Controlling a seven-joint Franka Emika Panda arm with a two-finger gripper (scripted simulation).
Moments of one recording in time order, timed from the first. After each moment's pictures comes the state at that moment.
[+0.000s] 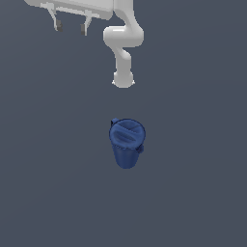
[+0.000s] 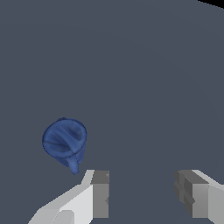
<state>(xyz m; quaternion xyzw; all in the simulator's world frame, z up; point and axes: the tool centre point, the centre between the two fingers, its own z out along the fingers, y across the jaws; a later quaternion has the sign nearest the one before) -0.070 -0.127 0.510 0.94 0.11 0.31 0.06</state>
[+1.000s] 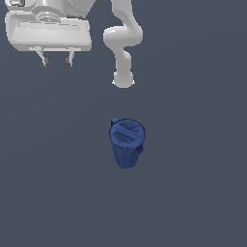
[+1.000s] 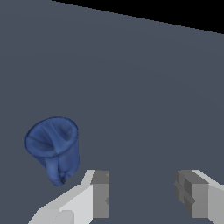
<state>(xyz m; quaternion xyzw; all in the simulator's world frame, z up) -0.053 -0.185 0.434 0.90 0.17 0.39 0.00</state>
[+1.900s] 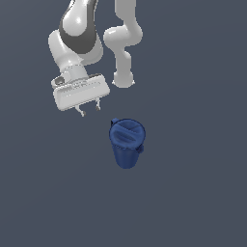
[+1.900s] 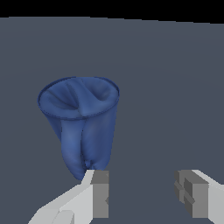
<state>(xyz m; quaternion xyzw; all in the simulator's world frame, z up) -0.035 -0.125 0.258 0.88 0.26 0.40 -0.10</state>
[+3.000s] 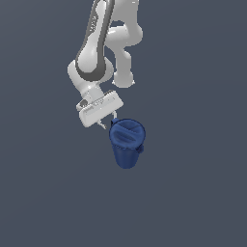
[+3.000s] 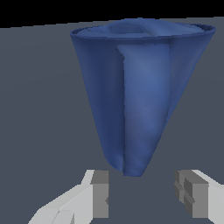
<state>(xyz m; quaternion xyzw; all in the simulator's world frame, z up) -0.047 -0.059 0.167 0.86 0.30 0.39 -0.16</state>
